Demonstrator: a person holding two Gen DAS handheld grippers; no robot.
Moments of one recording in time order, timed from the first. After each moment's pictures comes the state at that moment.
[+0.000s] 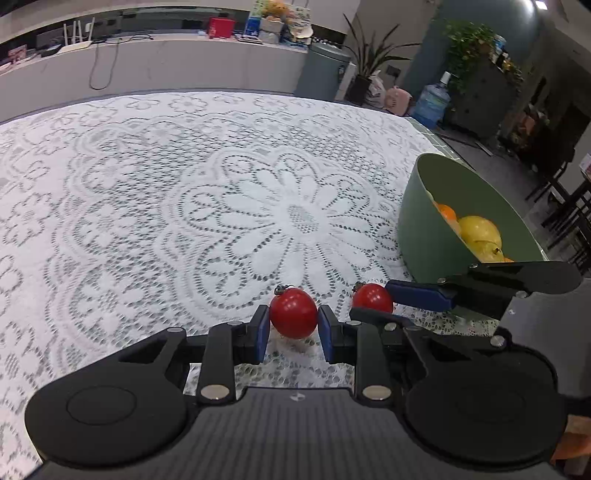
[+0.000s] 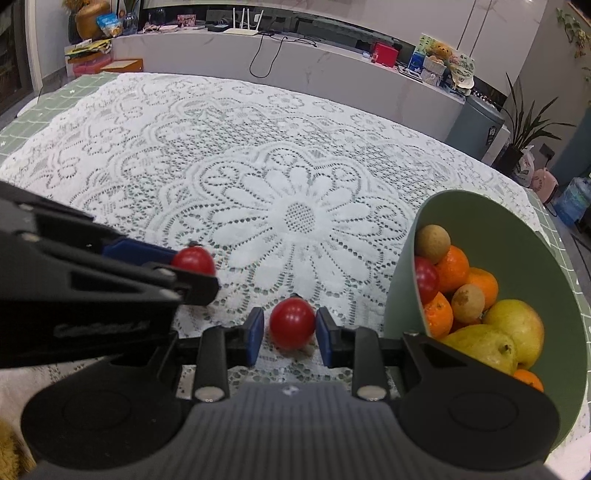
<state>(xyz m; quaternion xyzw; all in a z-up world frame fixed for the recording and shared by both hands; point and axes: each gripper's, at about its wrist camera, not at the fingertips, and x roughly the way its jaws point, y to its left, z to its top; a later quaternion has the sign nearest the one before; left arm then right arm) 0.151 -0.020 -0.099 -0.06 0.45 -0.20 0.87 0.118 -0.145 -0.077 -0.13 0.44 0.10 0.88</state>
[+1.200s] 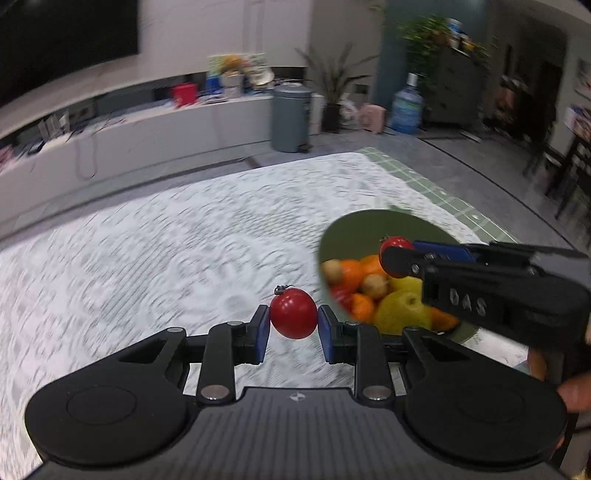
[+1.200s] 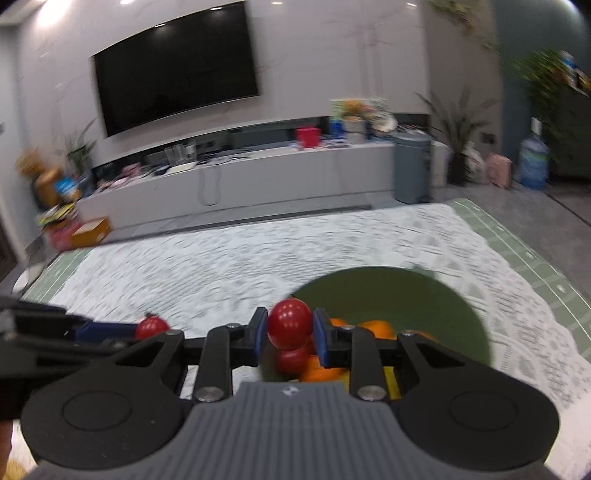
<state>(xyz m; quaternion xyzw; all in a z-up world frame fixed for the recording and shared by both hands) 0.131 -0.112 -0.013 0.06 0.37 -0.22 0.90 0.087 -0.257 0.002 0.07 0.30 0.04 0.95</state>
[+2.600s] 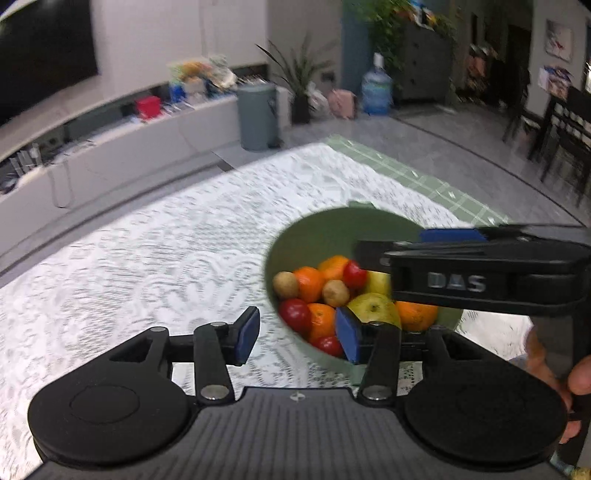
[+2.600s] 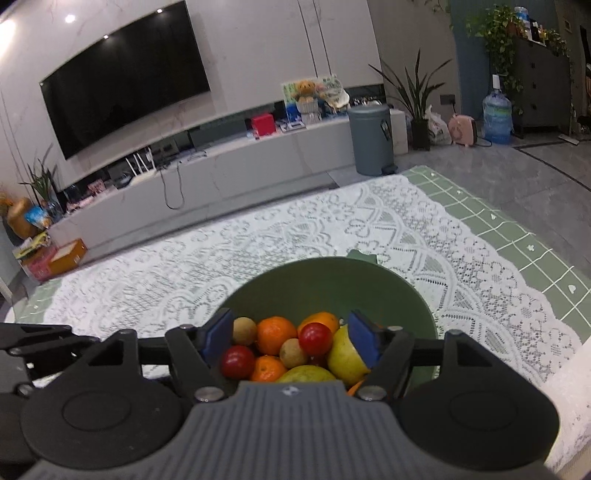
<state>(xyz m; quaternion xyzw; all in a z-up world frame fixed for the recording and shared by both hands) 0.129 -0.150 -0.016 0.11 0.36 -0.23 0.90 0.089 -0.303 0.006 0.13 0.32 0.00 0.94</state>
